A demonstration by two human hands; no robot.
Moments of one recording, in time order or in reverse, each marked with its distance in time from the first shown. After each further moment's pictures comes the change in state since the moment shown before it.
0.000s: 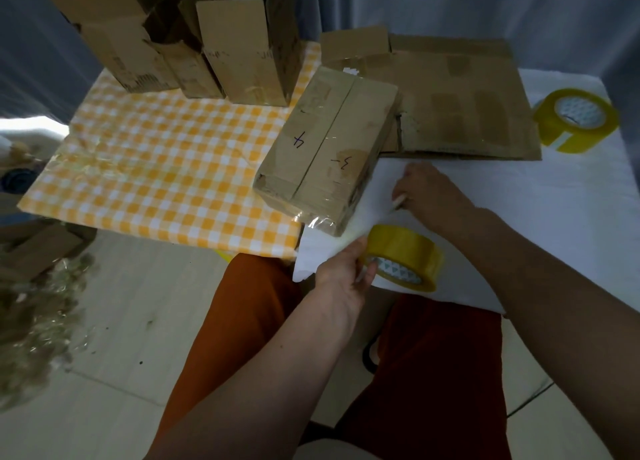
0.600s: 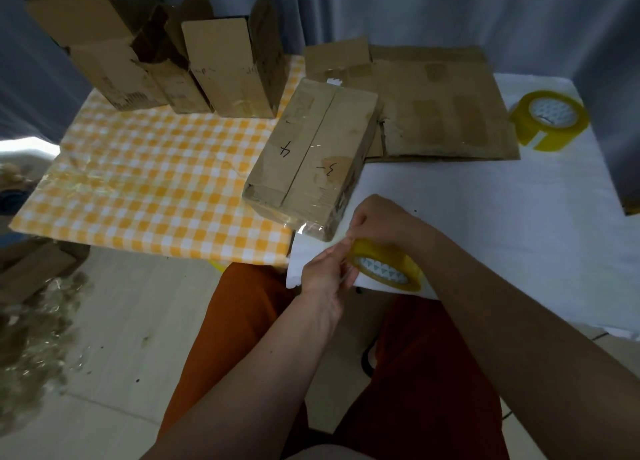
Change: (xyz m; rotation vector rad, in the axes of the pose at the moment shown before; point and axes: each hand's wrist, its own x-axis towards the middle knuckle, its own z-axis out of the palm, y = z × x) left_hand 0.006 -0.001 -0.014 0.252 -0.064 0.184; right_hand -0.014 -0.056 0.005 0.287 -0.262 0.196
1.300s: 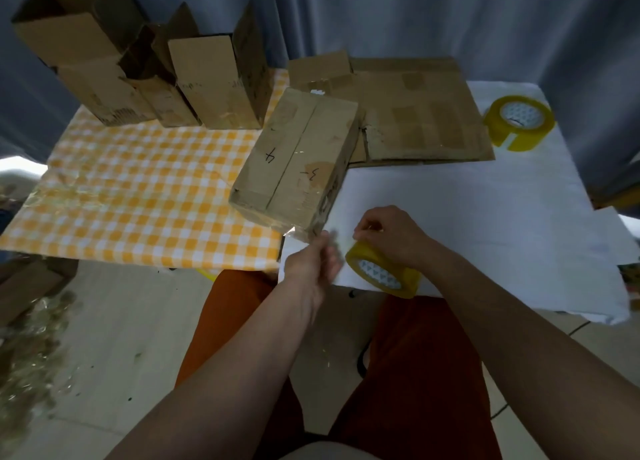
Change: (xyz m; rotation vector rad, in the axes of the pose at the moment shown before) left_hand -0.004 0.023 0.003 0.020 -0.002 -0.019; right_hand -0.030 0.037 0.008 0.228 0.235 -0.090
